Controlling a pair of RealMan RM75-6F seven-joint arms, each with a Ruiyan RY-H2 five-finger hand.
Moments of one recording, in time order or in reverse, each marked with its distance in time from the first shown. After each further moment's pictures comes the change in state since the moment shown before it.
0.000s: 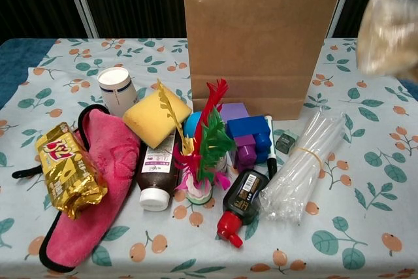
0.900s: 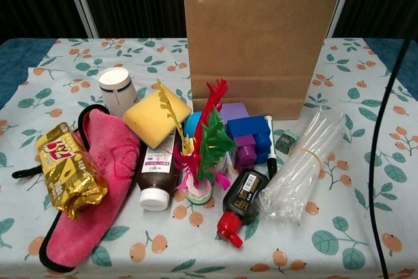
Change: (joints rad) left arm -0.010 0.008 -0.008 0.015 -0.022 -0.029 -0.022; right arm 0.580 -0.379 0.371 0.331 0.622 -0.061 -0.274
